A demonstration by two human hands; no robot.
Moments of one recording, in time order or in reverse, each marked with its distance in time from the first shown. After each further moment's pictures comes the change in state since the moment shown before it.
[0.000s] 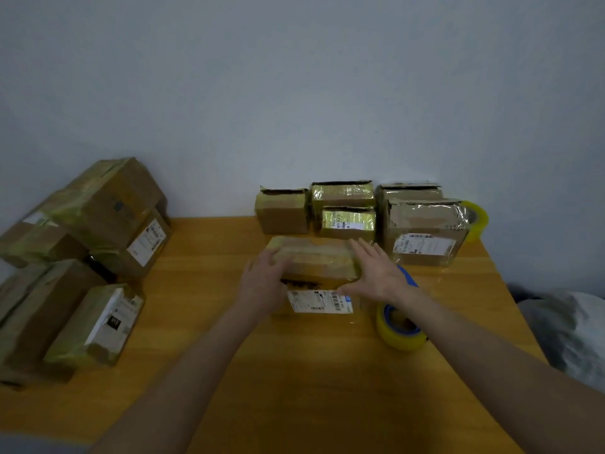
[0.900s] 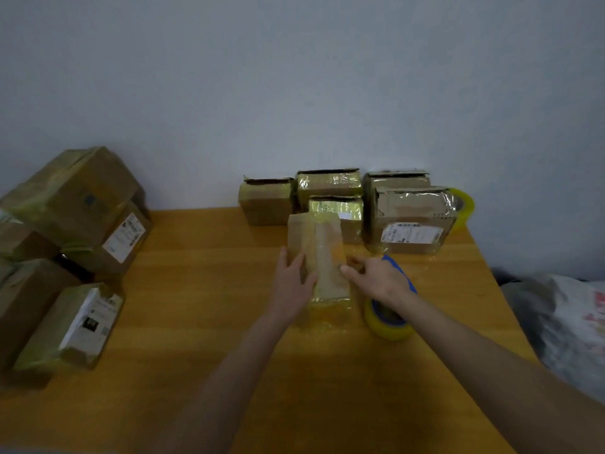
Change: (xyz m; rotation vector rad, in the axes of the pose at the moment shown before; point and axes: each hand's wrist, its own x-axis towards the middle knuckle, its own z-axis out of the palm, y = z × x) left_hand 0.005 0.064 0.035 -0.617 -0.043 -0.191; right_hand -0.007 0.025 0.015 0.174 0.040 0.197
